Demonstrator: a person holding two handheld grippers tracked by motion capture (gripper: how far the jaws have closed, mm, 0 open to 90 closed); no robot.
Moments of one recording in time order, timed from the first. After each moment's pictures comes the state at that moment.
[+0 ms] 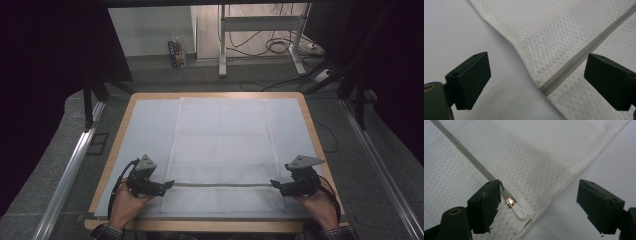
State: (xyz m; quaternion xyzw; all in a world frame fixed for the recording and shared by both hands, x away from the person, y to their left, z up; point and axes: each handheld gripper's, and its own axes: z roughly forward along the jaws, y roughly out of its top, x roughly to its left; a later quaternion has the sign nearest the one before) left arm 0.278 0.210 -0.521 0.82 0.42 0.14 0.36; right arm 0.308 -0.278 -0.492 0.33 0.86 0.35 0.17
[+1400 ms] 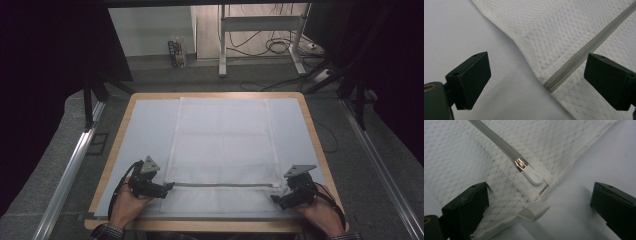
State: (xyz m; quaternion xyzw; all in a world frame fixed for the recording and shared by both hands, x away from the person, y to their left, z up) left arm 0.278 0.204 -0.523 0.84 0.40 0.16 0.33; right arm 0.297 -0.277 -0.518 0.35 0.89 0.27 0.11
